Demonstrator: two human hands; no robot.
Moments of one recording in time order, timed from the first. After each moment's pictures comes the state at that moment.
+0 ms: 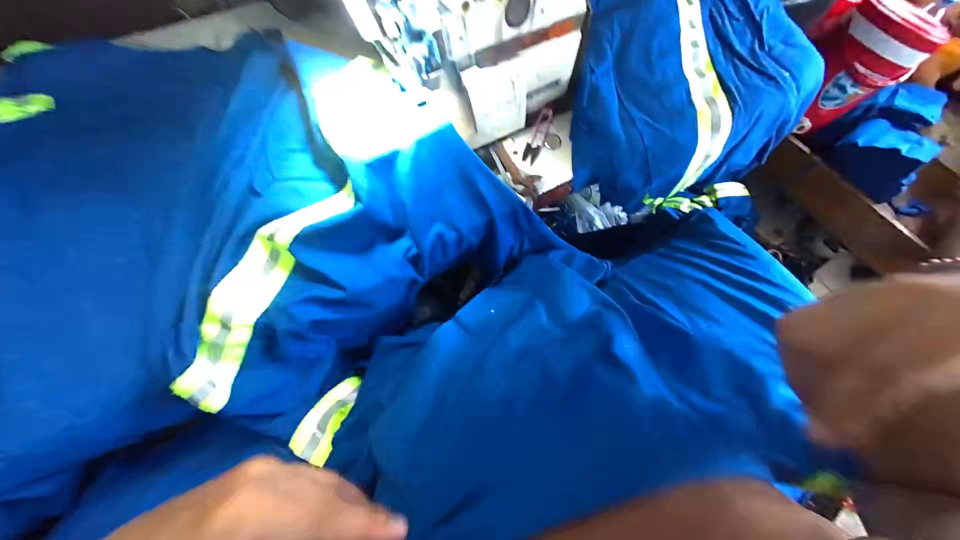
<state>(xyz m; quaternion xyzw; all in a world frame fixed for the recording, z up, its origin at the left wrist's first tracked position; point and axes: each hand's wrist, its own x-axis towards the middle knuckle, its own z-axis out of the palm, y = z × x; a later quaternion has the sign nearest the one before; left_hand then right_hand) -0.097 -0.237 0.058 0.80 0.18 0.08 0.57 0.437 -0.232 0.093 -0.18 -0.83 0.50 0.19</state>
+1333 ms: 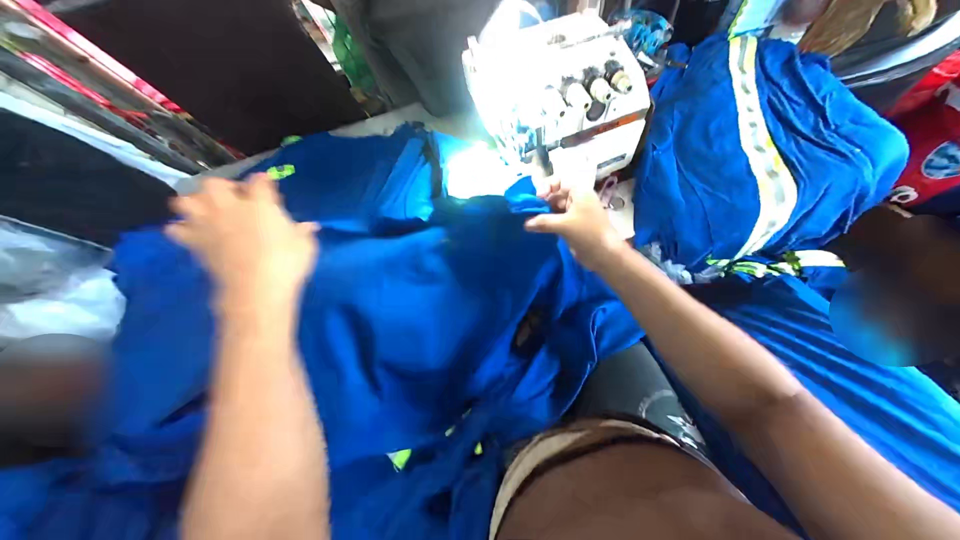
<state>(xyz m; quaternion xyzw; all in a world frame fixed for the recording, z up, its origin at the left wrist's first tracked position) -0.112 -0.093 0.134 0.63 0.76 0.13 -0.05 0.207 -0.062 0.021 -0.41 -0.56 0.51 0.51</state>
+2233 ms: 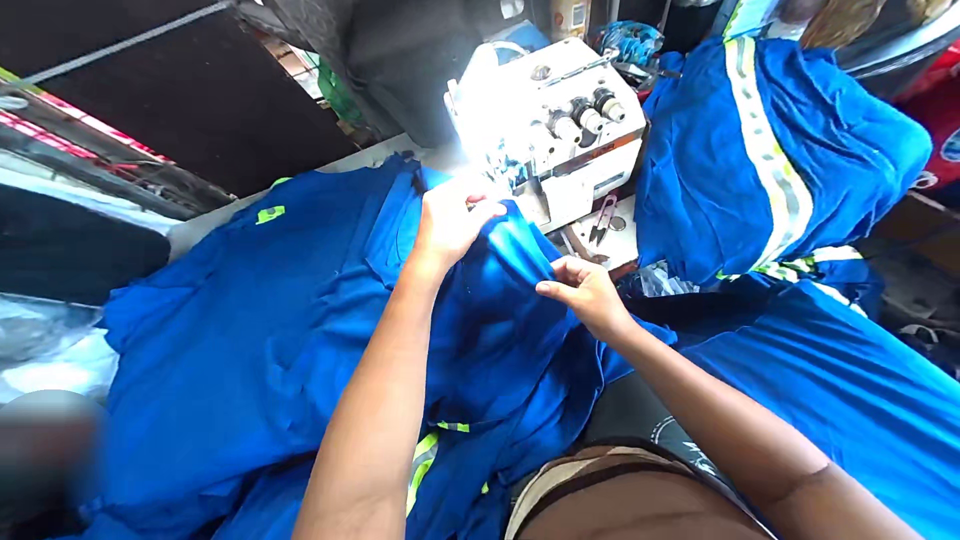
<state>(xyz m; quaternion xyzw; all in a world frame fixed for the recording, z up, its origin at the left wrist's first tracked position) 0.019 0.010 0.066 0.82 0.46 0.32 0.10 0.216 -0.082 -0.042 -0.44 -0.51 0.54 0.52</state>
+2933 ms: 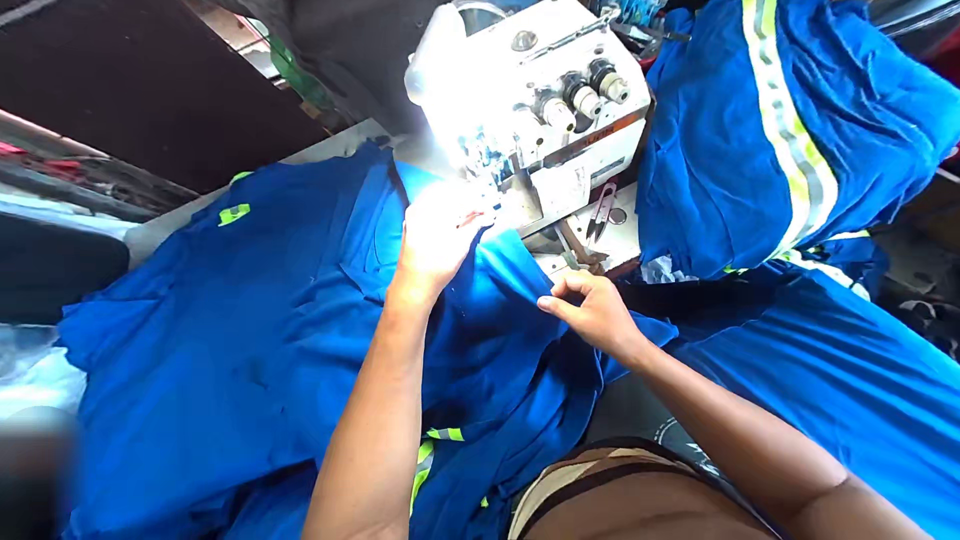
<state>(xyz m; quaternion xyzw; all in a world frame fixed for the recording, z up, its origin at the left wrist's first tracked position) 0.018 0.014 0.040 0.85 0.43 0.32 0.07 0.229 -0.088 -0.050 -0.51 -0.60 0.42 0.44</state>
